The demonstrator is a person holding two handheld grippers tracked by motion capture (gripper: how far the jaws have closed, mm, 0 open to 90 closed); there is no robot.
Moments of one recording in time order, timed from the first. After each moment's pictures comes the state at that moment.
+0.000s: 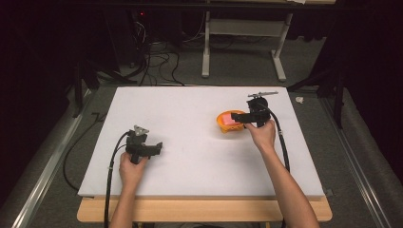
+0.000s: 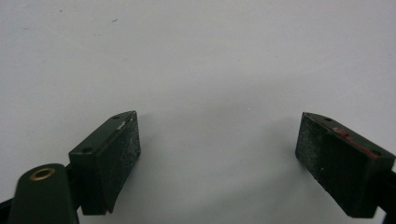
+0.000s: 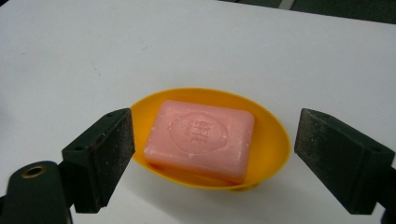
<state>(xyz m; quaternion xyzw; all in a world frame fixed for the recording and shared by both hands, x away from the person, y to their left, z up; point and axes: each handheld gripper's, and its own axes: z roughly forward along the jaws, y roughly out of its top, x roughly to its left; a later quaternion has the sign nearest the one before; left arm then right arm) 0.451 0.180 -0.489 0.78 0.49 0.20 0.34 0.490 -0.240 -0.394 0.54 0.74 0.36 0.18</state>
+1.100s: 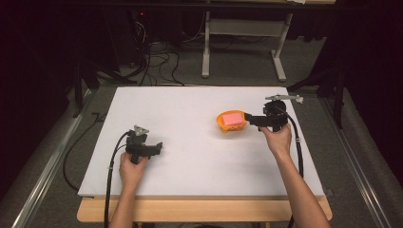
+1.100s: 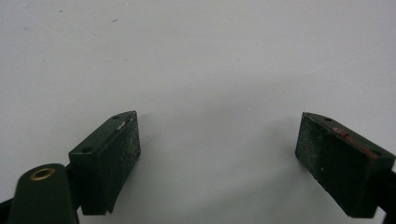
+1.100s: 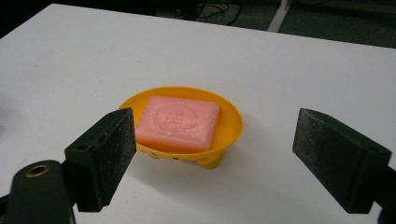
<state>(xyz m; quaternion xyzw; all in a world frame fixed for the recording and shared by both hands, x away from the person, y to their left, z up) 0.451 0.180 -0.489 0.78 0.49 0.20 0.34 0.455 -0.277 -0.376 0.54 0.72 0.39 0.20</state>
